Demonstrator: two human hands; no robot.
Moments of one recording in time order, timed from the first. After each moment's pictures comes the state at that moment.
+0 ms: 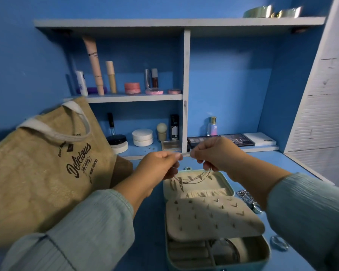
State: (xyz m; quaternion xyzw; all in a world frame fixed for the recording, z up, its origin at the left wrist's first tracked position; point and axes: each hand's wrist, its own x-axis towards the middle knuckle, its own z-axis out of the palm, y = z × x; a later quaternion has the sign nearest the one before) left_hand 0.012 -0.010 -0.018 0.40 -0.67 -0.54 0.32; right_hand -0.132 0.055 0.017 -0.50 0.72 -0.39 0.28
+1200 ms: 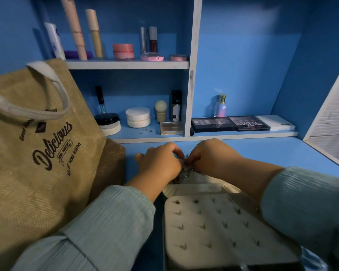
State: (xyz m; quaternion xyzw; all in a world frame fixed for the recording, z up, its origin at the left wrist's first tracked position) left_hand -0.024 -0.050 -0.061 0.55 -0.80 -0.16 0.15; right_hand -0.142 0.003 -0.036 -0.67 0.73 -0.07 0.09
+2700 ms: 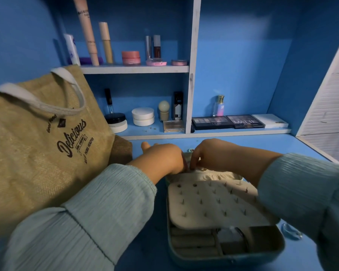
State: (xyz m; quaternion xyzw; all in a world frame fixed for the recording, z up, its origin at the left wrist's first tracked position) left_hand -0.023 -0.030 -0.031 0.52 -0.84 -0.03 -0.17; right_hand -0.137 0.022 -0.024 -0.70 0.71 0.00 0.12
